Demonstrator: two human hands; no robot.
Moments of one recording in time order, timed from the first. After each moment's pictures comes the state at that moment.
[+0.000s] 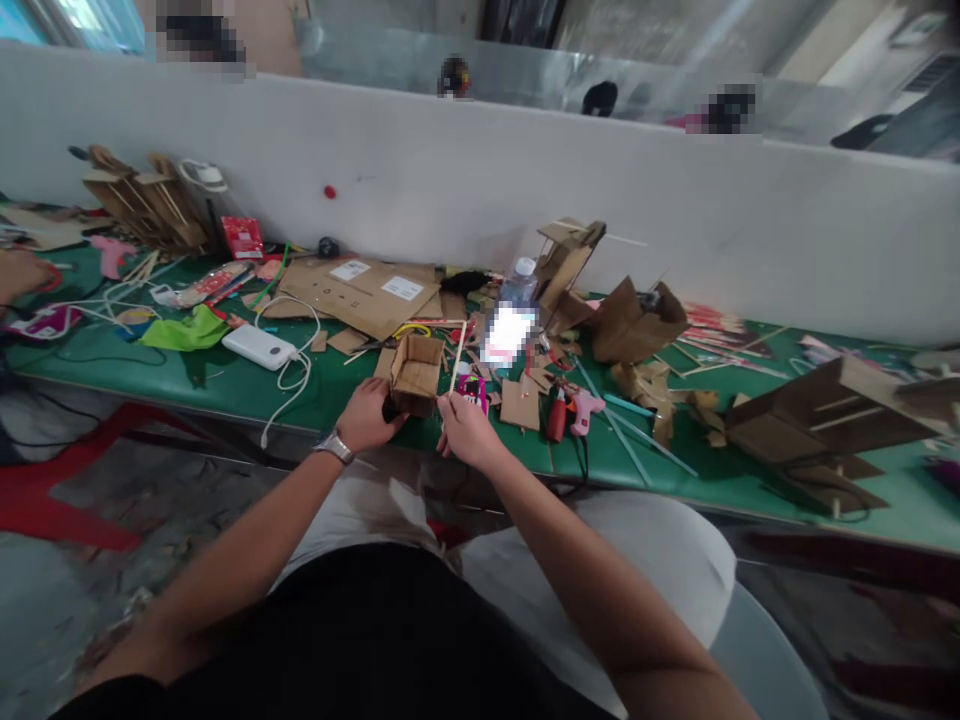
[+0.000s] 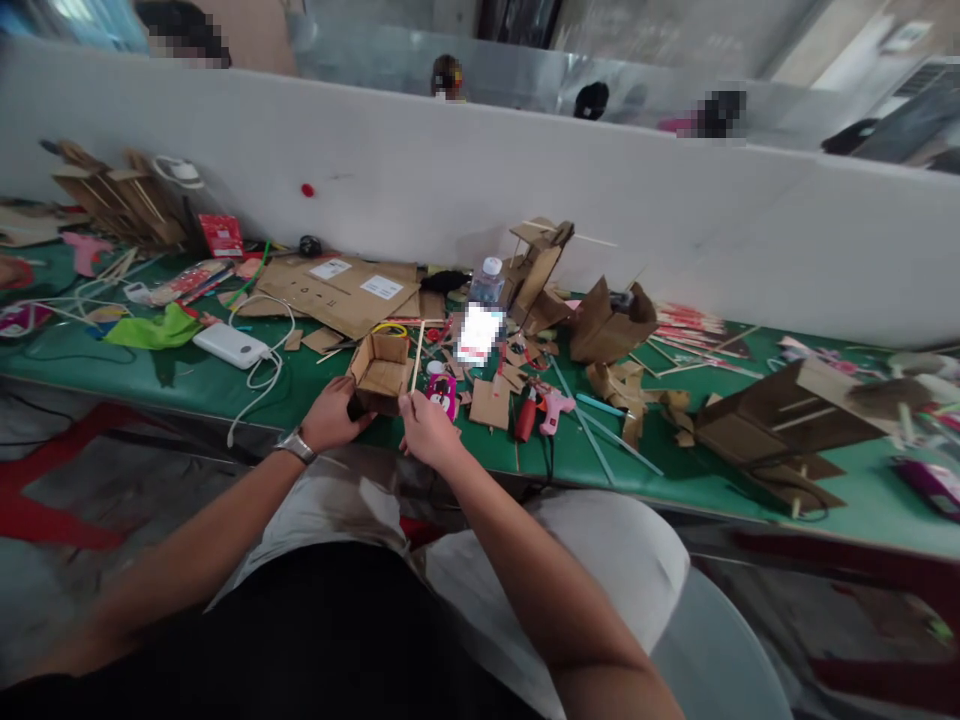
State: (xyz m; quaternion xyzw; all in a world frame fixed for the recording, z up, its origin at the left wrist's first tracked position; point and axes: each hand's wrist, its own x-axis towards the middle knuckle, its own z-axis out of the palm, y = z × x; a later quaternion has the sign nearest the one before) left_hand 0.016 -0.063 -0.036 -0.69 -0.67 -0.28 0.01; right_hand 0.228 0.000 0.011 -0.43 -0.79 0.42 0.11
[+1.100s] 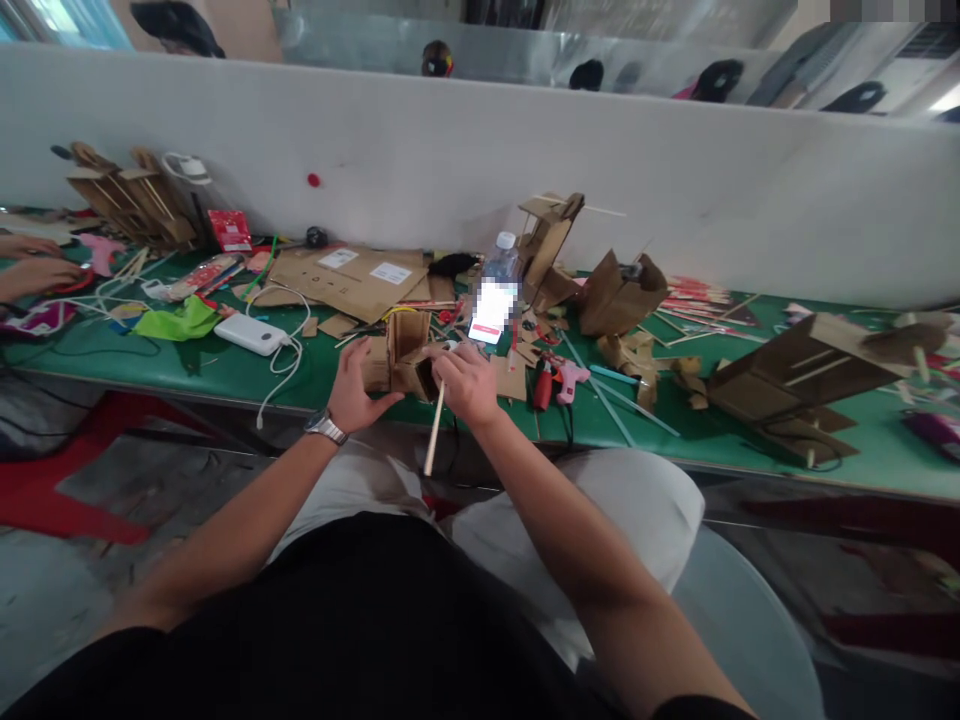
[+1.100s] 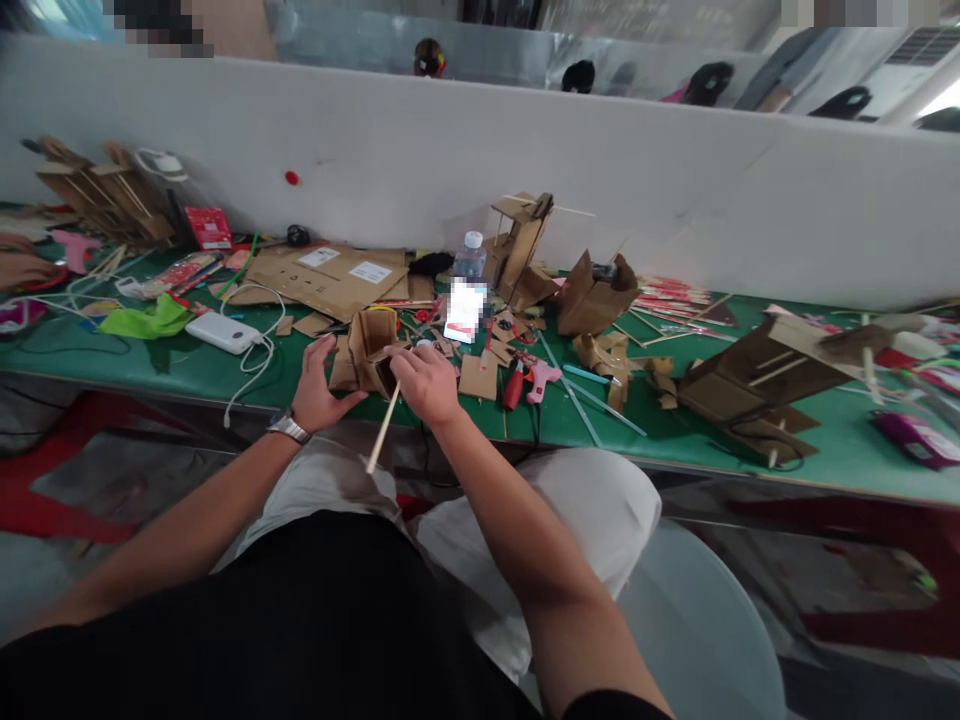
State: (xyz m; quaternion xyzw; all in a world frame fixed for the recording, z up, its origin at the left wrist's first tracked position) left_hand 0.018 -0.077 -0.042 -0.66 -0.61 -0.44 0.08; right_hand 0.242 0.017 0.016 -0.23 -0.91 0.02 0.34
